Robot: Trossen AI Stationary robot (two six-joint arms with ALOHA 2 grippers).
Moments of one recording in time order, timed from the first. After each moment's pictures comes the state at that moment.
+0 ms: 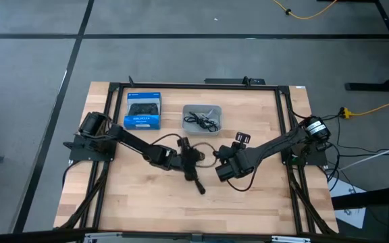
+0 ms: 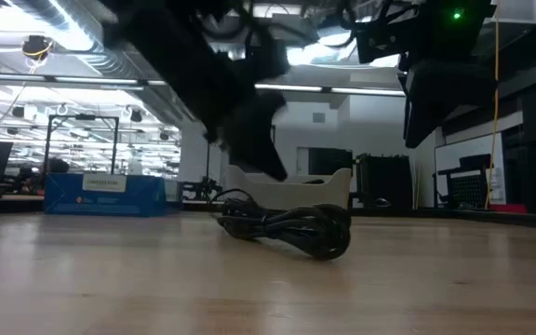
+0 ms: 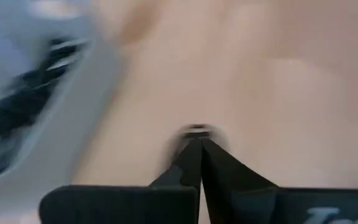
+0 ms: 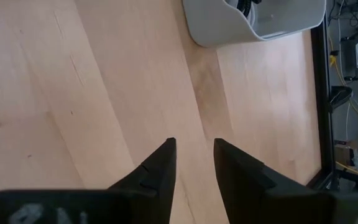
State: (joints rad) left arm -0.27 1.86 1.07 -0.01 -0.56 -0.27; right arm 0.38 1.82 1.35 -1.27 0.58 0.71
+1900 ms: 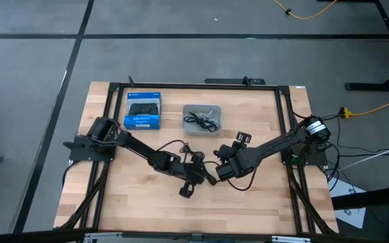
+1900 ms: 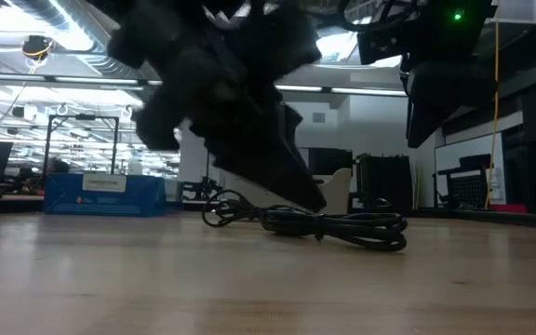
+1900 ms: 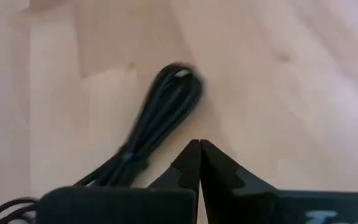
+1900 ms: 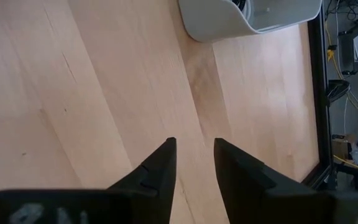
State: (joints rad) left arm -0.30 1.97 1.12 0.12 -0.11 0.08; right arm 0.39 1.82 1.35 -1.29 0.58 0.73
